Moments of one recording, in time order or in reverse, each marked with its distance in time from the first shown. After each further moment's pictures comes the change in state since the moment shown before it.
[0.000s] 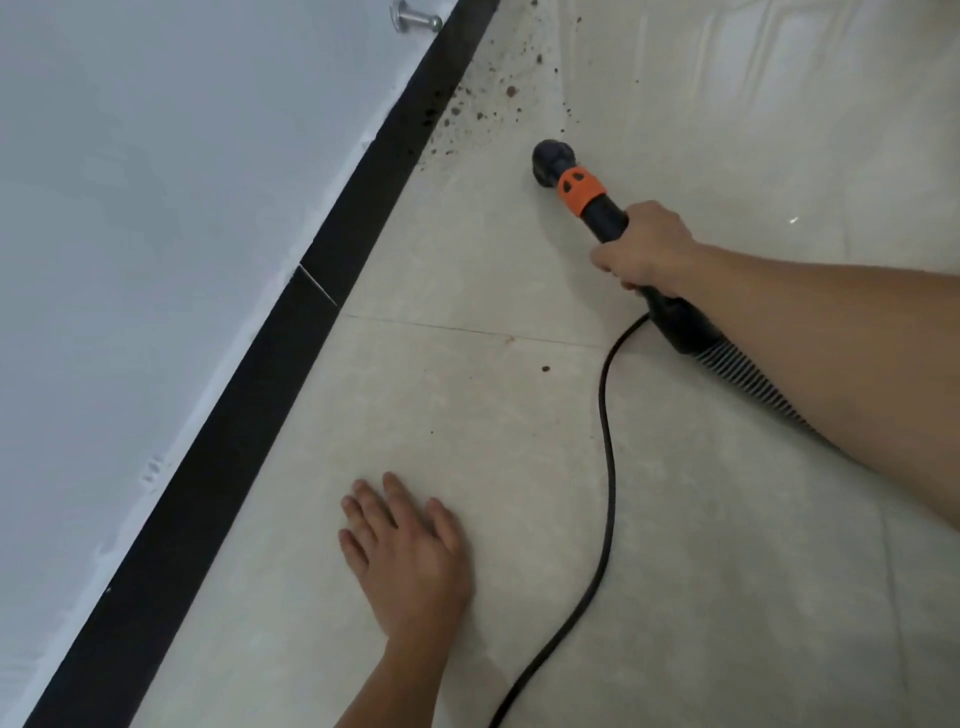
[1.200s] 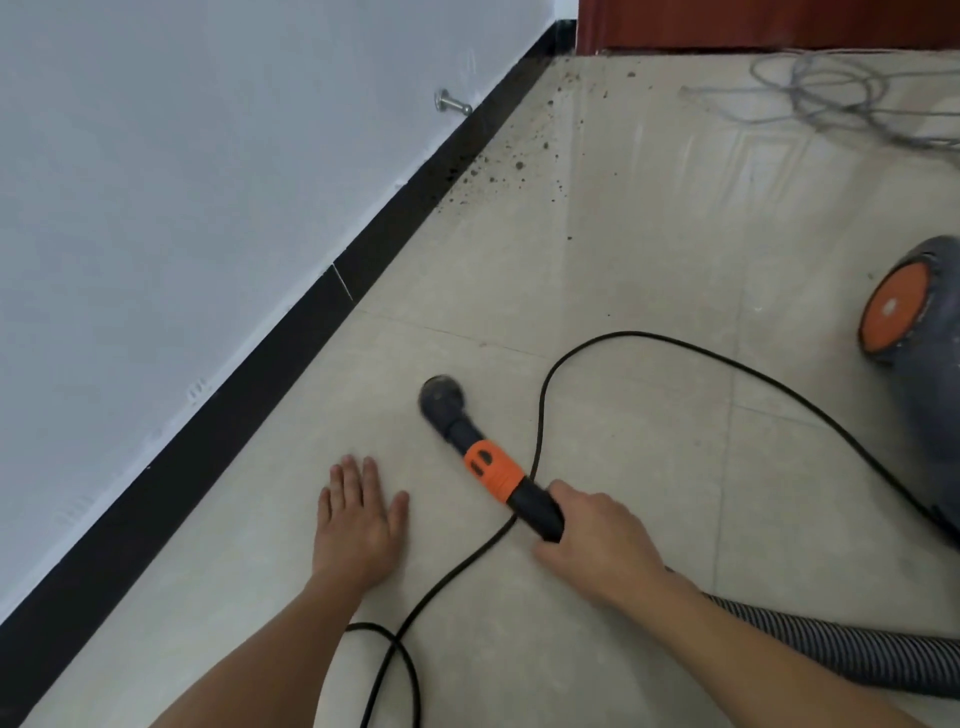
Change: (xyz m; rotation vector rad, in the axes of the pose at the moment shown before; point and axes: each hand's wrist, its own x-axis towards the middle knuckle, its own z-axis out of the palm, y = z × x) left_hand -0.037 -0.044 -0.020 0.093 -0.184 0.224; right_hand -0.300 0.081 0.019 -0.370 -0.309 -0.295
